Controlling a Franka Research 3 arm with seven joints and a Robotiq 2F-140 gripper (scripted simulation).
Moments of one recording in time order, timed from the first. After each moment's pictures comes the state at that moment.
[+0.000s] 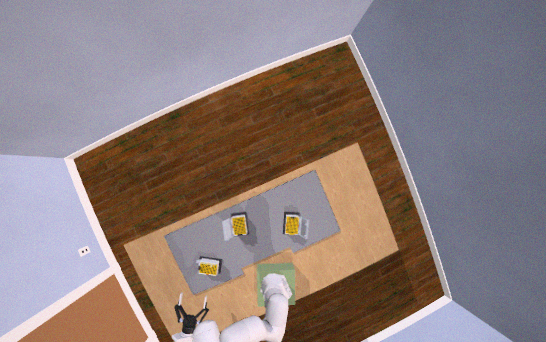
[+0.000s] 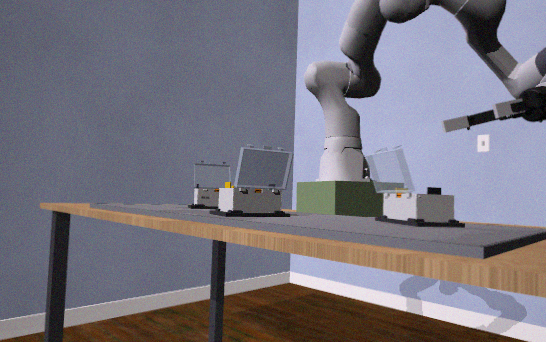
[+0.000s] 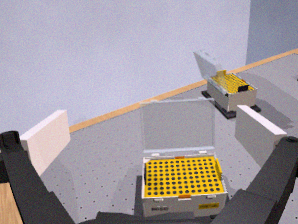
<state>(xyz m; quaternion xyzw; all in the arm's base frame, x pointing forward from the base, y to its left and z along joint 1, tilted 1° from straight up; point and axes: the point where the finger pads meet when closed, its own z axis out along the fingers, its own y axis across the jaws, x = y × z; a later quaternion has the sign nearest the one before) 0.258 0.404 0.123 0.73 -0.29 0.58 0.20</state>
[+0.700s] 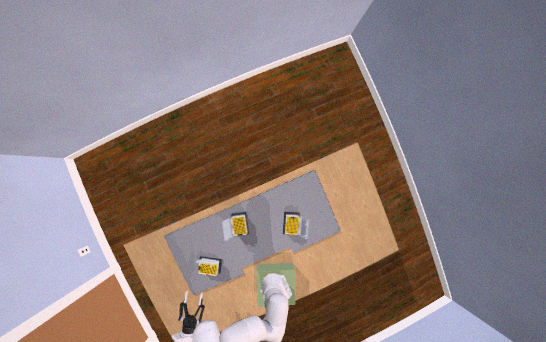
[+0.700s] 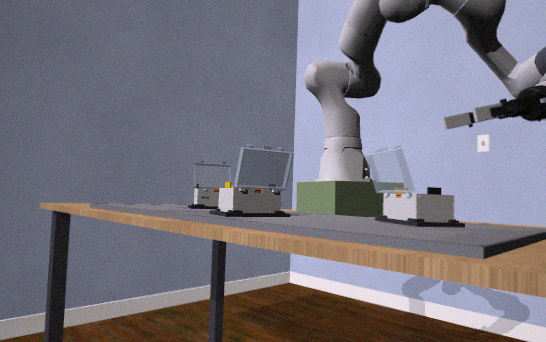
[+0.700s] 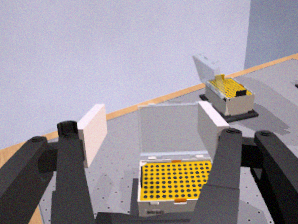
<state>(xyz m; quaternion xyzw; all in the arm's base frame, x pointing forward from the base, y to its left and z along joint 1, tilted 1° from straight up) 0.258 0.401 0.126 0.73 -0.29 0.58 0.21</state>
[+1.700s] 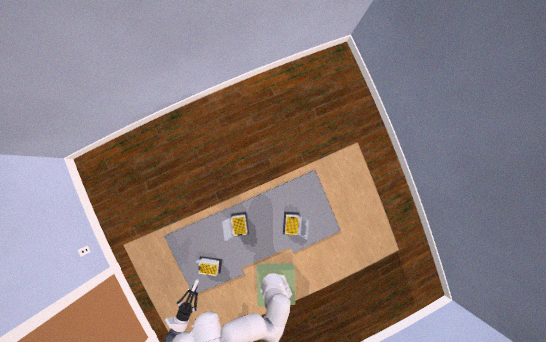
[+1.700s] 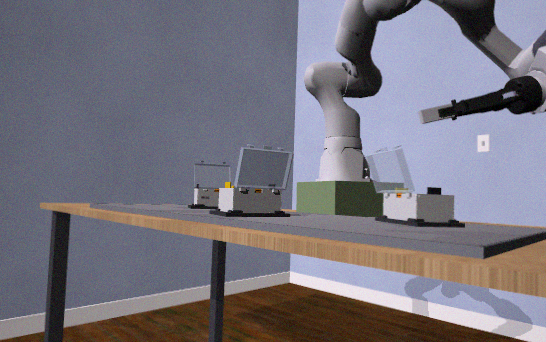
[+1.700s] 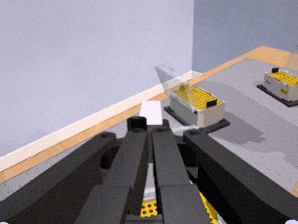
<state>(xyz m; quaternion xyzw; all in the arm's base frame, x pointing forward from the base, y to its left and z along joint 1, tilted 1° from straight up) 0.312 0.347 0.129 0.69 -0.37 0.55 0.29</state>
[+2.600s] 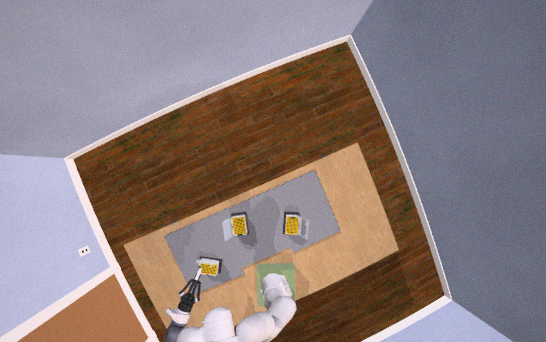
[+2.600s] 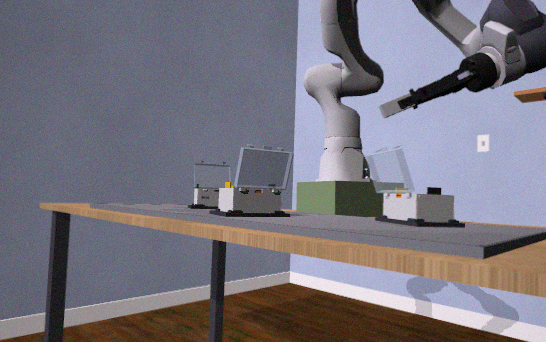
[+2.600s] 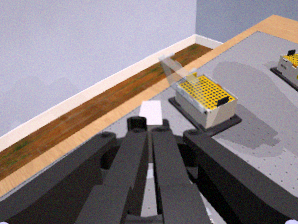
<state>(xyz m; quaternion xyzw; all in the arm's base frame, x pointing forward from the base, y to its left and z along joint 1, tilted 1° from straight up) 0.361 0.281 0.143 0.74 -0.39 0.49 0.25</state>
